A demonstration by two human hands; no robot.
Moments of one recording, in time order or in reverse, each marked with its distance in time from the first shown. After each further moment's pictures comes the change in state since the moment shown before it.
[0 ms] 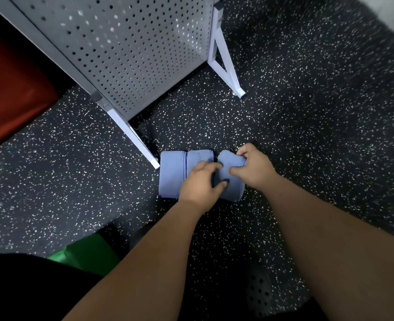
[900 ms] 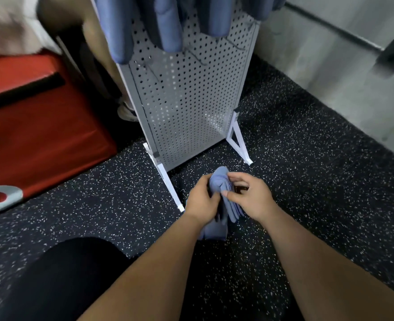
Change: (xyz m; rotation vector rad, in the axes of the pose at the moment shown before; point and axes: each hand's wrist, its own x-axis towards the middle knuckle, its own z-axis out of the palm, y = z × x) left_hand -0.055 0.063 -0.133 -0.436 0.295 0.005; right_hand -0.090 -0.119 -0.052 0.352 0.075 -0.420
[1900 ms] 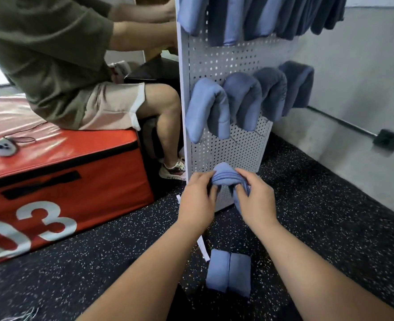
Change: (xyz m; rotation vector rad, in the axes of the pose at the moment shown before) left_hand -0.057 0.123 -0.158 0.302 0.469 0.509; right_hand -0.038 -0.203 0.020 -0.119 0.401 -0.474
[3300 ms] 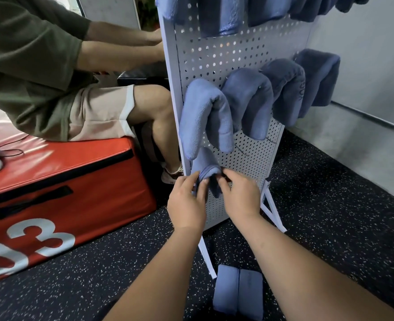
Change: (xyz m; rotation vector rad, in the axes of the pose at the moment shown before) left_hand 0.062 -0.052 0.041 0.005 0.382 -0.157; right_hand 0.085 0.021 0.079 -0.287 0.015 -0.019
